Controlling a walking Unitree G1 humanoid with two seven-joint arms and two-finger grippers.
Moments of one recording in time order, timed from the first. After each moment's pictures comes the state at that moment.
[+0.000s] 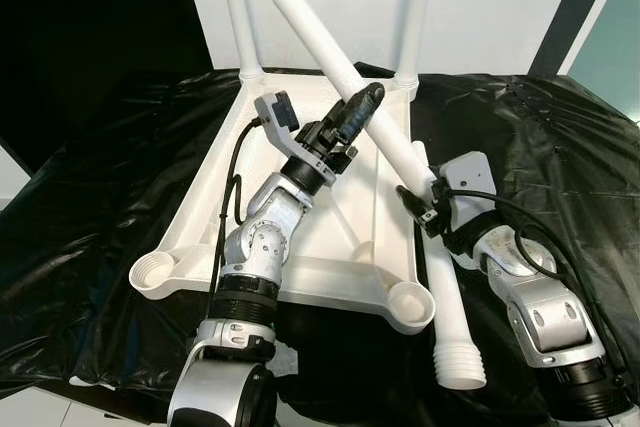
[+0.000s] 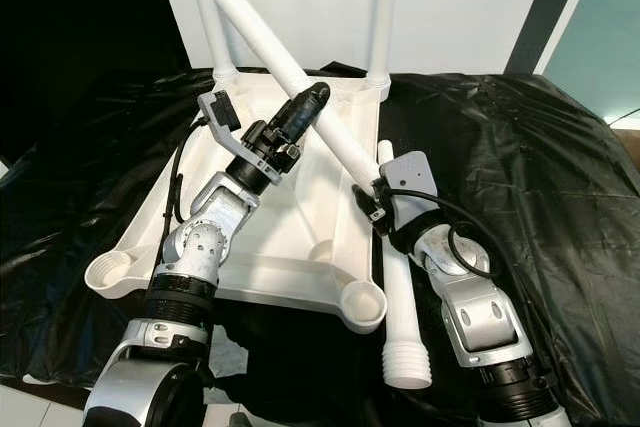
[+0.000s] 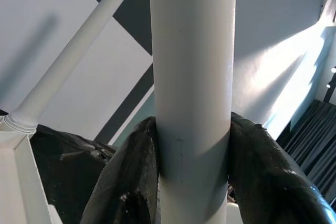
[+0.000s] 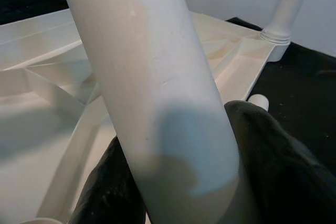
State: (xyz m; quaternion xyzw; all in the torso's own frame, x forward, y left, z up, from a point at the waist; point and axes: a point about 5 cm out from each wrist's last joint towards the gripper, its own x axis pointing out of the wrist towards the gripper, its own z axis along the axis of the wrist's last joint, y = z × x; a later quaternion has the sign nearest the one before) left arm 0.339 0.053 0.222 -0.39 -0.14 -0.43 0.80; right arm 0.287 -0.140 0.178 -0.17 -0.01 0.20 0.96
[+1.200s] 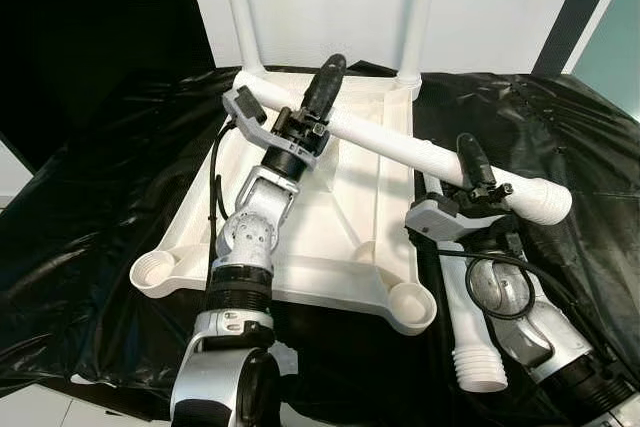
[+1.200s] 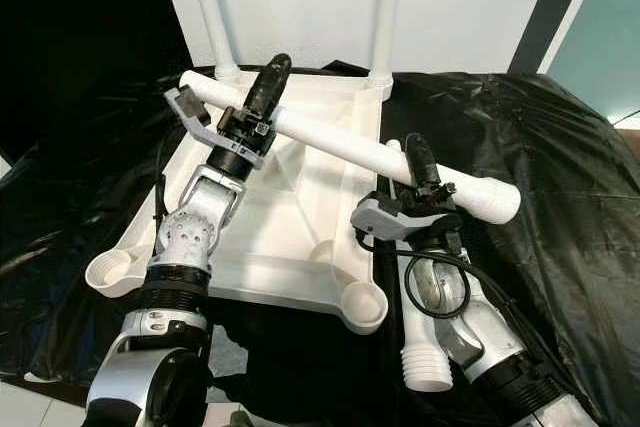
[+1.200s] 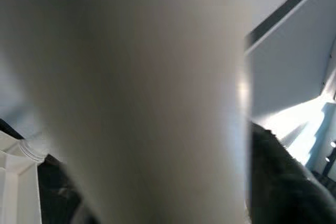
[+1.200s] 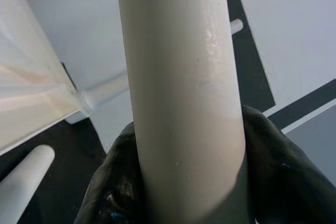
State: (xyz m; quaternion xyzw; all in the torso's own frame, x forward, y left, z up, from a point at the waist) left arm 0.350 0.073 0.225 -0.49 -0.16 -0.38 0.77; right arm 0.284 -0.141 0.157 -0.60 -0.25 -0.07 0.75
